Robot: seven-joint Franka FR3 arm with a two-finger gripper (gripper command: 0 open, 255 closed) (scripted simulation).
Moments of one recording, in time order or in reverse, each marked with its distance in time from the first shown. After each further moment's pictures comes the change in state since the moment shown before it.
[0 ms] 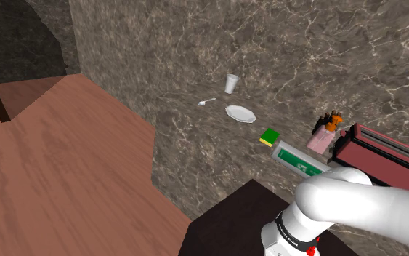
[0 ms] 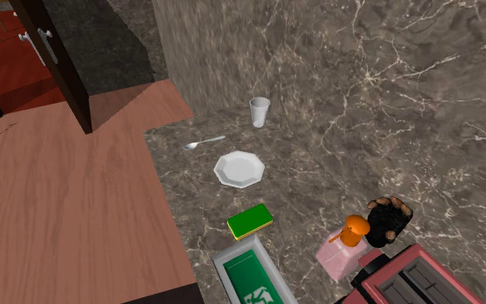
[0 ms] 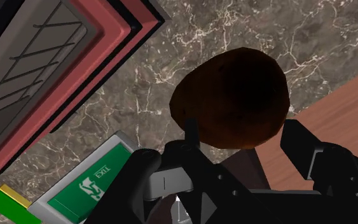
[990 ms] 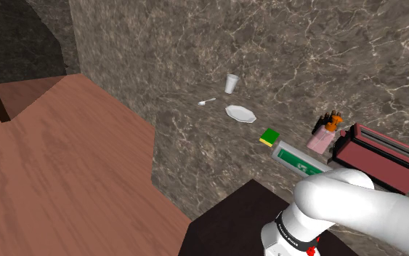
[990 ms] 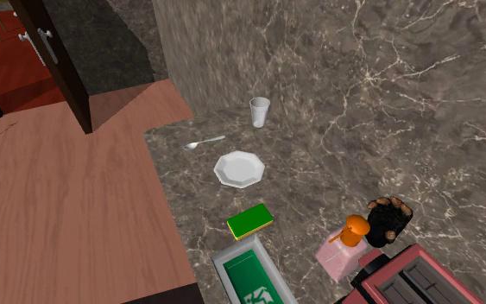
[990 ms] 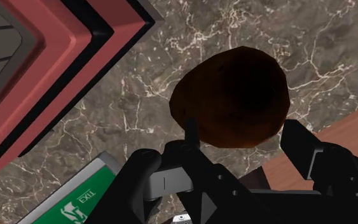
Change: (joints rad) arm -0.061 -0.090 -0.062 -0.190 -0.076 0.130 0.038
